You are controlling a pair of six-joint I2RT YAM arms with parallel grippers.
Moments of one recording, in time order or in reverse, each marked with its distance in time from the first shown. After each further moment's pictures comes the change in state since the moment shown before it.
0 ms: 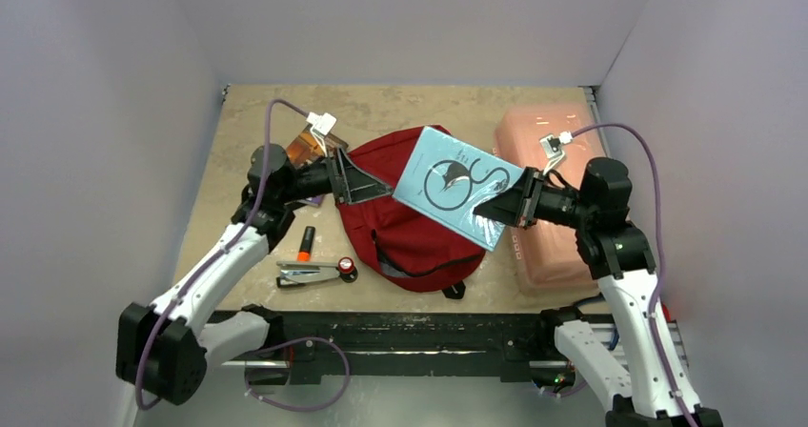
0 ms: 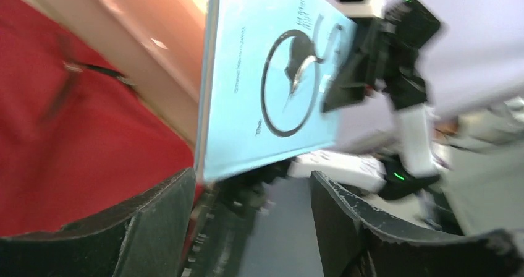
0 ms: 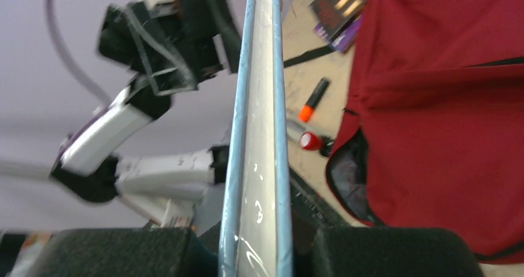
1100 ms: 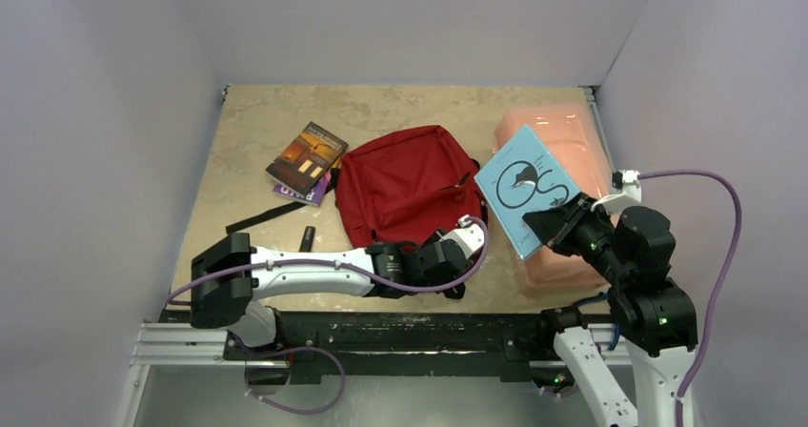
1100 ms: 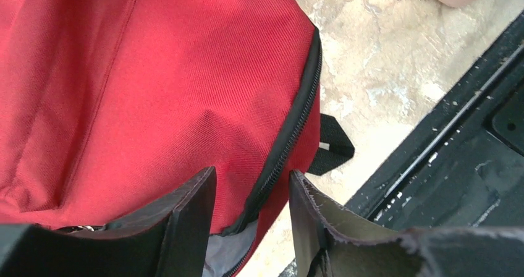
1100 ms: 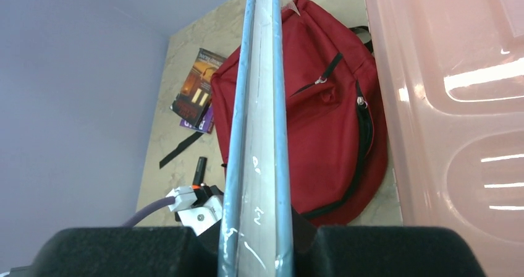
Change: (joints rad) left arm -0.983 0.431 0.361 -0.905 -1.450 0.838; right arm -0.006 -0.254 0.178 -0.477 0.750 -0.048
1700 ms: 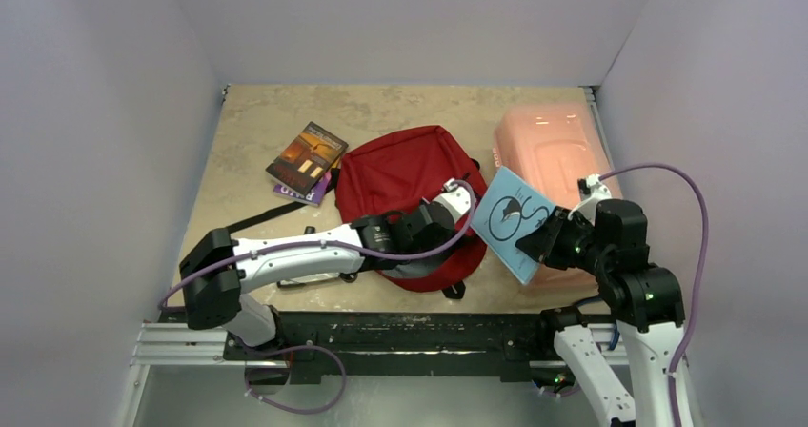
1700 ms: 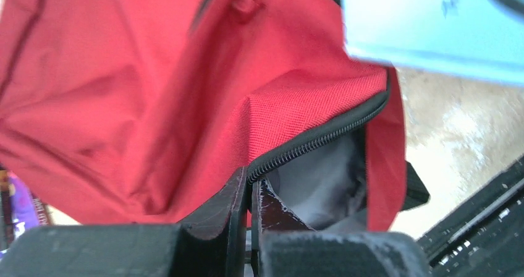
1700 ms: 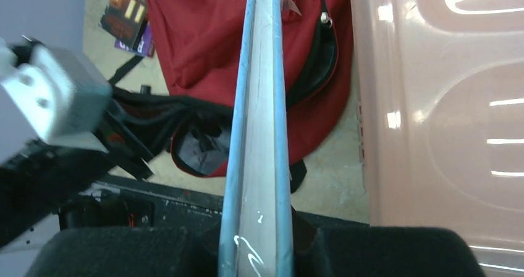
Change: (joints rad) left arm 0.137 -0.008 0.076 -0.037 -0.045 0.089; right arm 0.000 0.049 -0.067 -0.171 -0.055 -0.151
